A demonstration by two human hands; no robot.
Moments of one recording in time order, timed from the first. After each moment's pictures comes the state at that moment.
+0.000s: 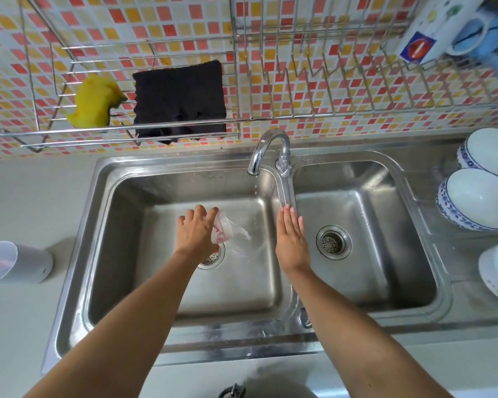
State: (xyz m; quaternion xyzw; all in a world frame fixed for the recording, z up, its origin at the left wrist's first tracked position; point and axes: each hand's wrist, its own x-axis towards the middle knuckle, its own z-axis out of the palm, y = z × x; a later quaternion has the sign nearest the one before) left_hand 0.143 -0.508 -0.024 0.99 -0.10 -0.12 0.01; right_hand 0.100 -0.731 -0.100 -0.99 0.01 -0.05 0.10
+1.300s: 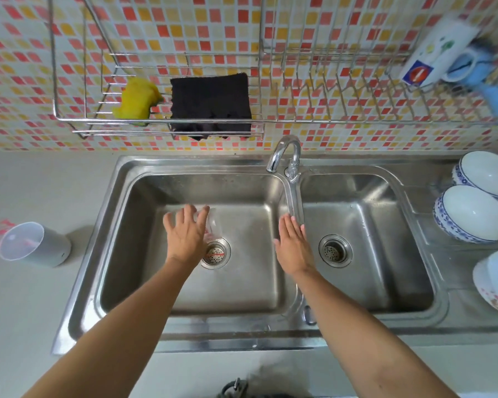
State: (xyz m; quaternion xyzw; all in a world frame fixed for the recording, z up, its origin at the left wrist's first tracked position) left_hand 0.109 -0.470 -0.007 1.00 -0.05 0.02 -0.03; right_hand 0.090 -0.723 -0.080 -0.99 -0.01 0.06 0.12
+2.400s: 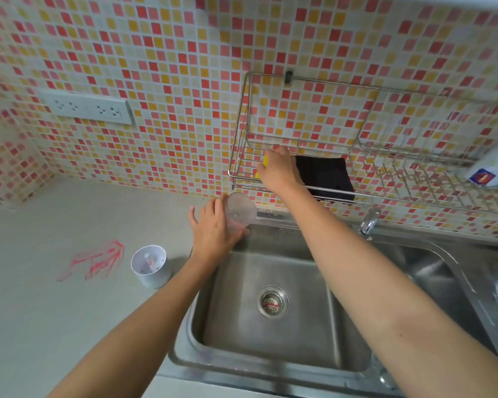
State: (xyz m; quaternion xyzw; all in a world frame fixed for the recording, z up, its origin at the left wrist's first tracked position) left_hand 0.132 -0.306 0.109 0.96 0.02 0.20 0.20; right_hand 0.237 -0.451 0.211 -0.97 -0.05 -0.06 0.22
